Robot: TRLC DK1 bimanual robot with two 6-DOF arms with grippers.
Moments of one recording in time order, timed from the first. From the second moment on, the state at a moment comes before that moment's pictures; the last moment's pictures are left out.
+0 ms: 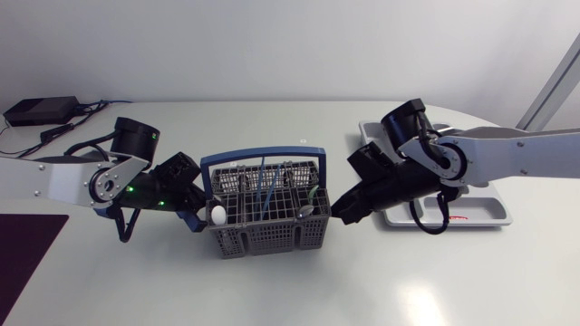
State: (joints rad) left arm -0.20 1.62 0.77 -0.10 0.32 0.58; right arm 0.37 1.61 0.90 -0.36 -0.52 -0.23
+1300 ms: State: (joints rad) left arm -0.16 1.71 0.85 -0.09 0.33 0.58; right arm 0.43 1.55 0.86 -0.33 -0.40 -0.20
